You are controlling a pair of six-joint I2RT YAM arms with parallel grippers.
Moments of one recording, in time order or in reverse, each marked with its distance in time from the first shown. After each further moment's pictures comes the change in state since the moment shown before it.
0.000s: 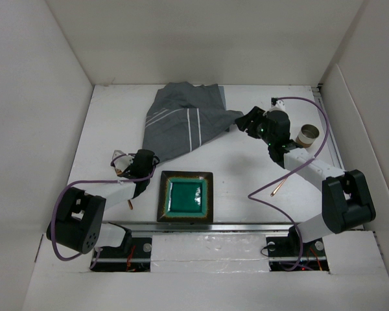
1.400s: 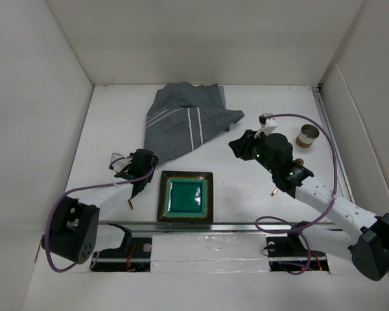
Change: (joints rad) left arm 0.000 -0.092 0.034 -0.186 0.056 -0.085; right arm 0.258 -0.381 -0.129 -0.206 0.089 -0.190
